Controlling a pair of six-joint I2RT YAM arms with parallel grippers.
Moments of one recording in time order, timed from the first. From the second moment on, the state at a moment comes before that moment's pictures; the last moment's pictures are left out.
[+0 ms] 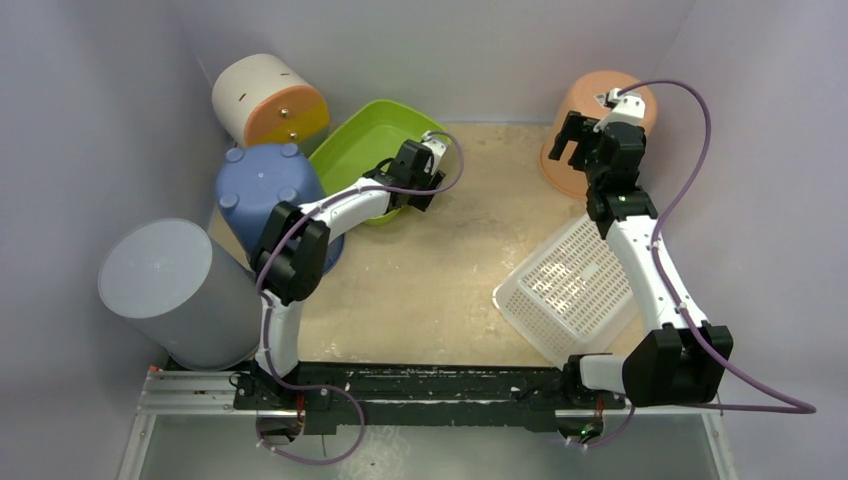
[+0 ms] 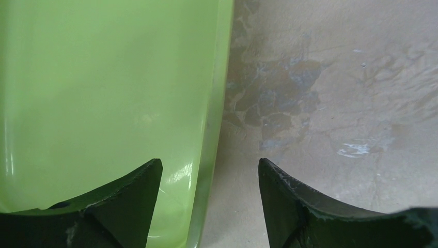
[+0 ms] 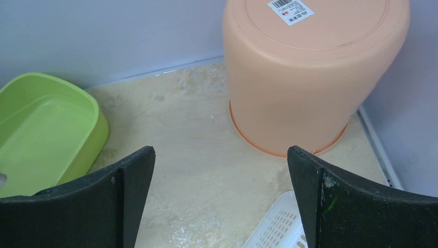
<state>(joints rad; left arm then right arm) -0.59 2.04 1.57 -0.27 -0.22 0.07 0.04 1.29 1.17 -0.11 0.19 0.18</state>
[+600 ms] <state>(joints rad) -0.58 2.11 1.52 -0.22 -0.27 0.06 0.04 1.29 1.15 -0.11 0.19 0.18</state>
